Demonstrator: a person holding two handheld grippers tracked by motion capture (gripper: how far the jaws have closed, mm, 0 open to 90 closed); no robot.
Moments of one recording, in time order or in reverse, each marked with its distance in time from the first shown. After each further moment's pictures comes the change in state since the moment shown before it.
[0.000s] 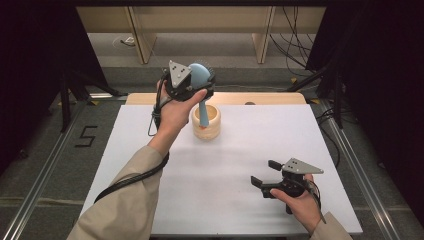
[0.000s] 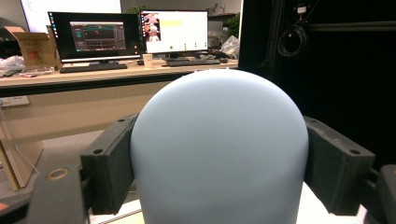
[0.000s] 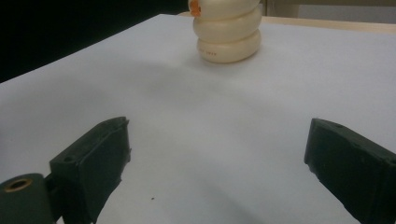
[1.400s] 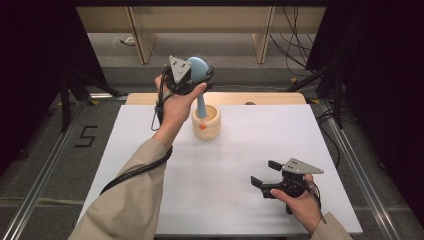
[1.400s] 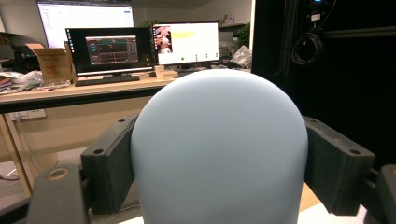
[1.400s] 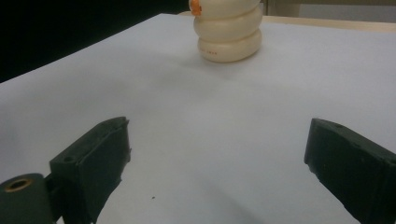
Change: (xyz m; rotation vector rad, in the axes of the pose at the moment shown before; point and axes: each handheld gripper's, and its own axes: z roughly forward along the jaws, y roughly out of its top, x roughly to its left) left arm 0.011 -0.003 0.022 -0.048 0.046 0.022; right arm 0.000 -0.001 0.000 0.000 0.003 0.002
